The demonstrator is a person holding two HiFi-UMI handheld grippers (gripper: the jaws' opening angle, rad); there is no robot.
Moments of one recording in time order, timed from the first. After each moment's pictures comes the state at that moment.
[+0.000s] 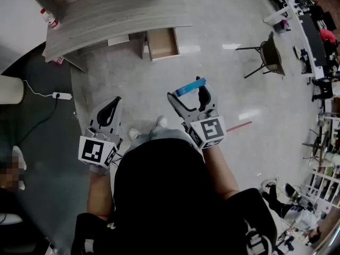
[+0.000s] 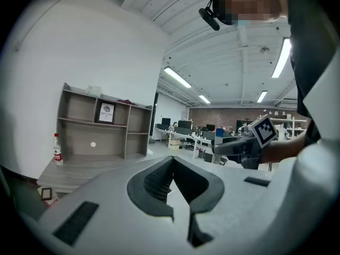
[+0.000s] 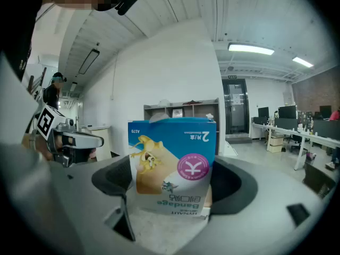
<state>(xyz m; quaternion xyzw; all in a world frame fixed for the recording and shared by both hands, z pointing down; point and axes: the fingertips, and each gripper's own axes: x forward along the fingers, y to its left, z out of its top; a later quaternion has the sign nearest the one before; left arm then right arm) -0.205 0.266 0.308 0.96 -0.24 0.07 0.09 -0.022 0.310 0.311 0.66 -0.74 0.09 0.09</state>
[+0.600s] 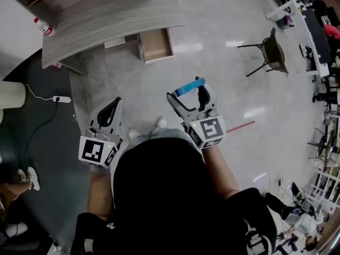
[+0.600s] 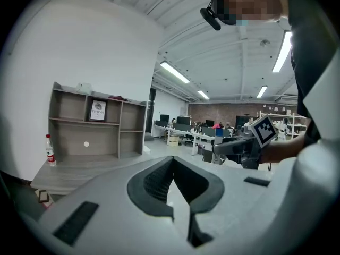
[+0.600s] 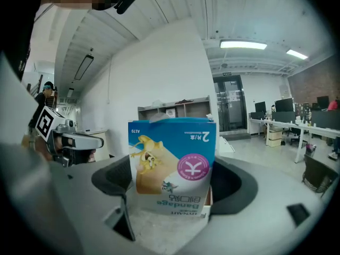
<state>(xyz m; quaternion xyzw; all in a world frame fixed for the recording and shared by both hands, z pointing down) -0.138 0.274 0.308 0.96 -0.24 0.10 0.08 0.042 0.318 0.319 0.67 -0.73 0.11 0.06</state>
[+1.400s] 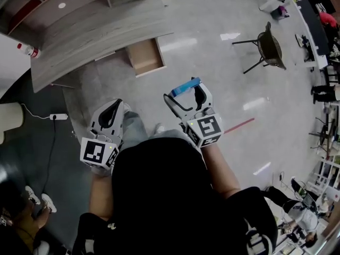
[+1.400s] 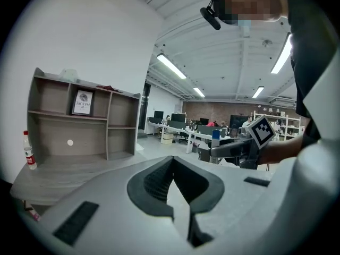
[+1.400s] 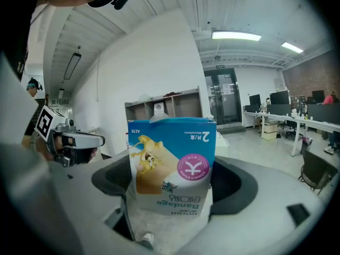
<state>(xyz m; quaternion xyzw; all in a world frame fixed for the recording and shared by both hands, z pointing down) -0.056 0.202 0.334 0.97 -0.20 0.11 0.09 0.111 0.254 0.356 0.68 -0.71 0.15 0.07</state>
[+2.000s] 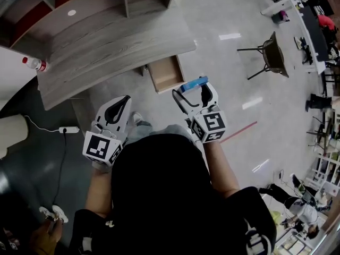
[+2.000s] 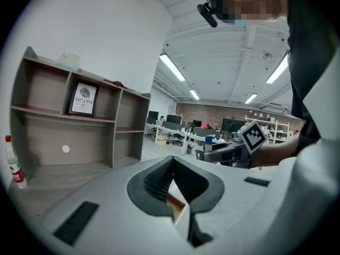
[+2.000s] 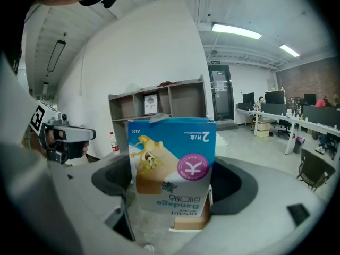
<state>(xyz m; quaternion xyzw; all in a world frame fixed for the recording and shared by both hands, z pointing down) -0.090 0.045 0.330 0.98 -0.14 0.10 0.10 0.085 0.104 0.367 0.72 -0.67 0.17 0.09</state>
